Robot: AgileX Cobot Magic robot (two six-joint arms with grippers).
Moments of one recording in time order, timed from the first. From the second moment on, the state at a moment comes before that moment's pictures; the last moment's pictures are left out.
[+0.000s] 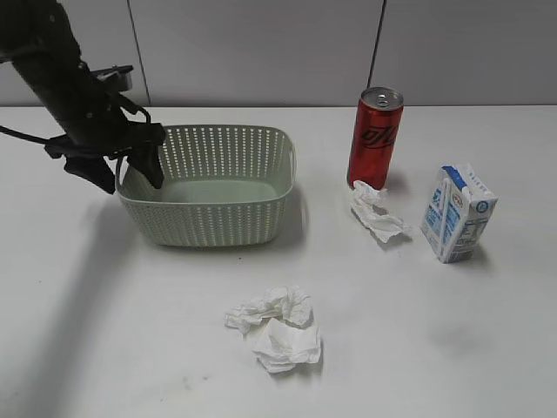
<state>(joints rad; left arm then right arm) -0.22 2.13 -1.57 -0.37 0.93 0.08 0.08 -0.01 -0.50 0.11 1.05 -0.12</state>
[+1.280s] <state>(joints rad) -0.22 2.10 -1.57 -0.39 0.98 0.04 0.08 -0.01 -0.50 0.11 1.05 -0.11</state>
